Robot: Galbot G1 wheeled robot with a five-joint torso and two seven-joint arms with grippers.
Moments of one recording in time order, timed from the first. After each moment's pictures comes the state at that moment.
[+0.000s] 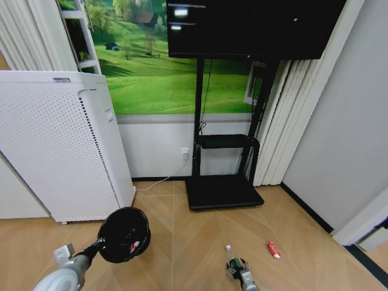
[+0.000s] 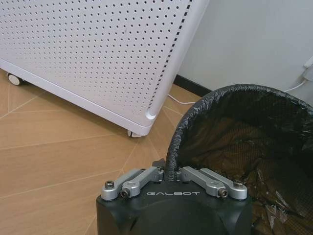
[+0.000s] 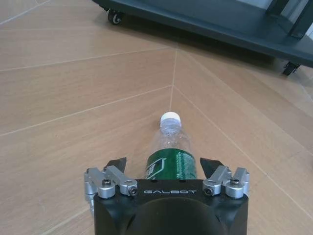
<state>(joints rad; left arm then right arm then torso) 1.60 -1.04 -0.79 -2.00 -1.11 0.46 -0.37 -1.28 1.21 0.21 1.15 0.15 -0.03 0.14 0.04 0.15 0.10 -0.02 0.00</state>
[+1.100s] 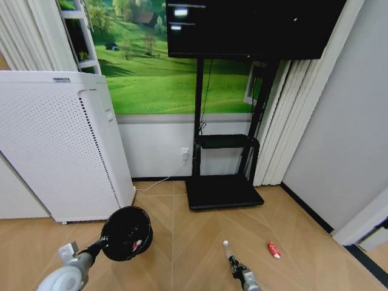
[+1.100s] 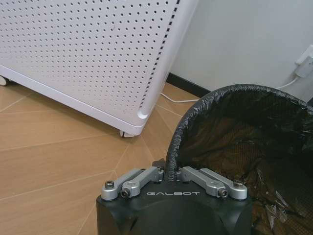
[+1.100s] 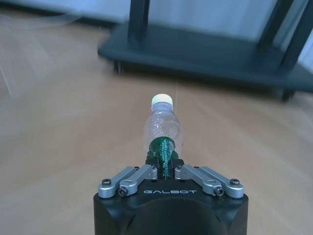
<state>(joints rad) 1.56 -1.02 -0.74 -1.96 -1.10 0.45 -0.36 -1.36 1.16 0.25 1.36 0.26 0.01 0.09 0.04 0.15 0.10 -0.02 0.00</state>
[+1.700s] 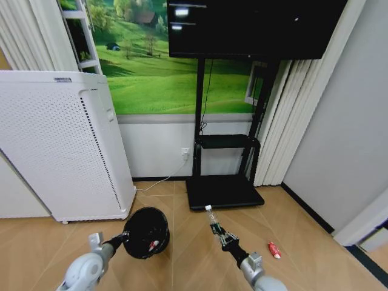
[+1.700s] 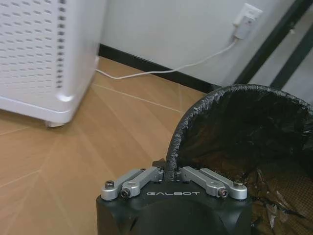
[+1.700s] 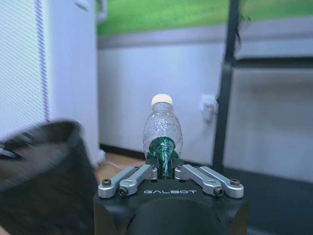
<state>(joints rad) 1.27 -0.91 -0.37 -1.78 -1.12 0.41 -0.26 -1.50 0.99 0.25 1.96 0.36 0.11 -0.04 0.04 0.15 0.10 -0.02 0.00</state>
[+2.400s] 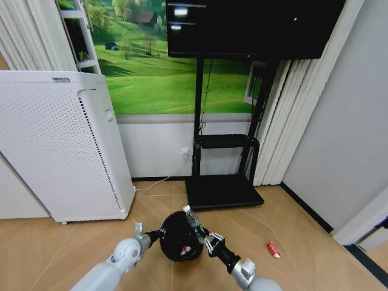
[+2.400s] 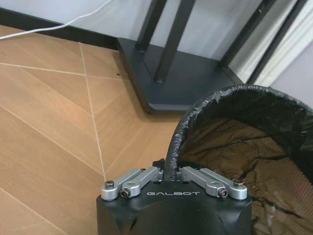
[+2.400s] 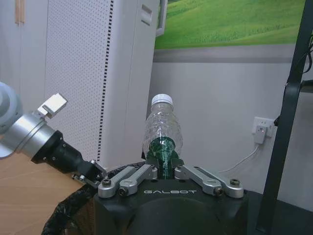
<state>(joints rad) 1.02 -0.92 0.03 -1.67 -1.06 0.41 -0.09 -1.46 1.00 0.15 1.93 0.22 0.19 -0.15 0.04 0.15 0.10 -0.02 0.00</state>
